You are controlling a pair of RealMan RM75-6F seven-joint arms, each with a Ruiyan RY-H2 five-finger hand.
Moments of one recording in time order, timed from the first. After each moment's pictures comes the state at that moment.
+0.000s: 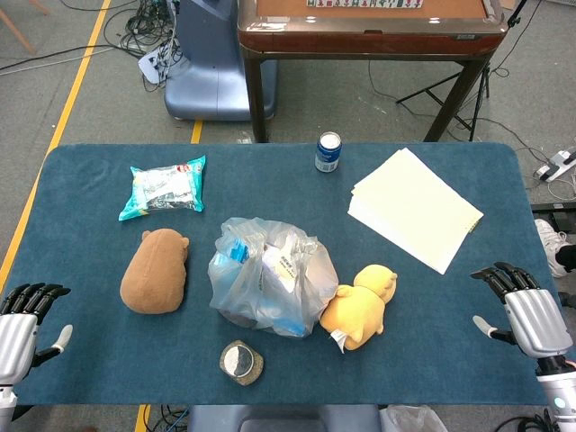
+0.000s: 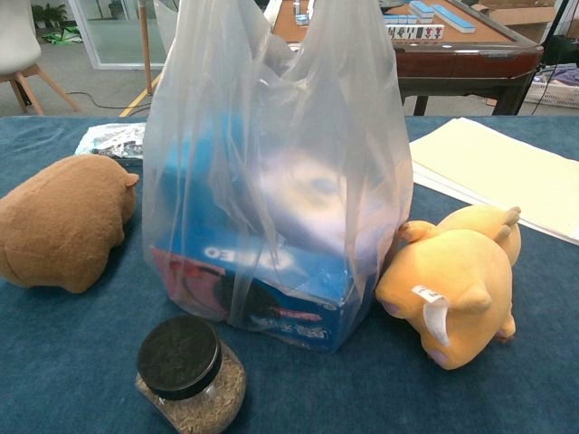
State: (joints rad) left arm -0.05 -1.05 -0.02 -1.78 1.55 1.55 0.14; right arm 0.10 -1.01 0.01 -1.68 -1.59 1.44 0.05
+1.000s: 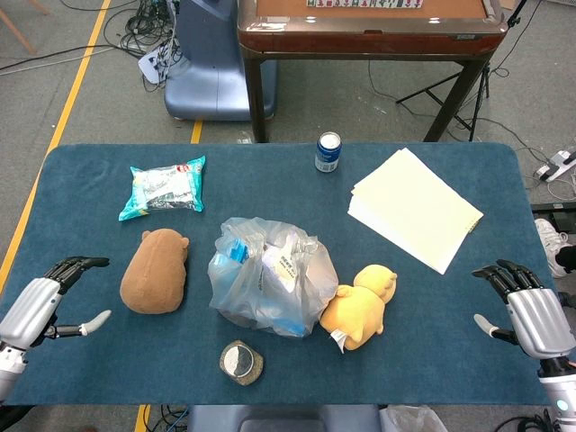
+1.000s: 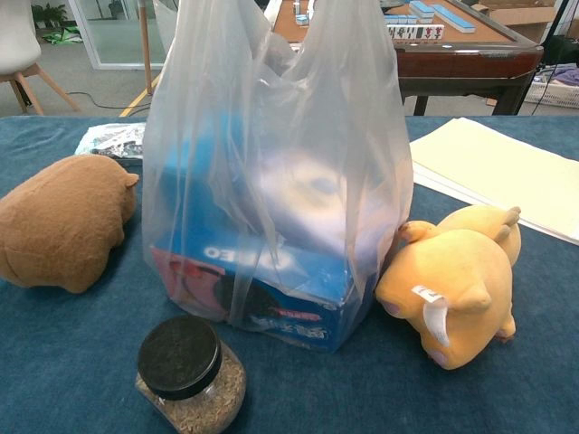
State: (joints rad) left arm -0.27 -0.84 -0.05 -1.81 1.69 1.34 -0.57; right arm 0.10 -0.99 0.02 -1.71 -1.60 1.47 0.03
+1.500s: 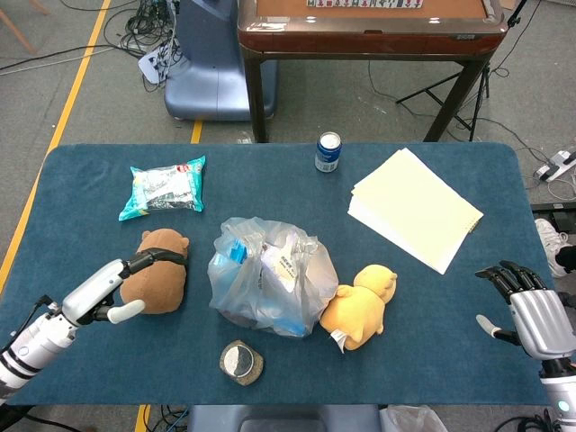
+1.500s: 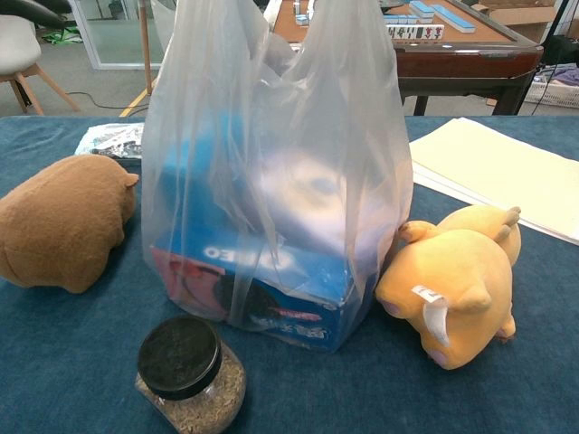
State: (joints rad) left arm -0.57 -0.79 -0.07 -1.86 1.87 1.20 -1.07; right arm 0.09 -1.00 0.02 -1.71 -1.59 1.47 0.03
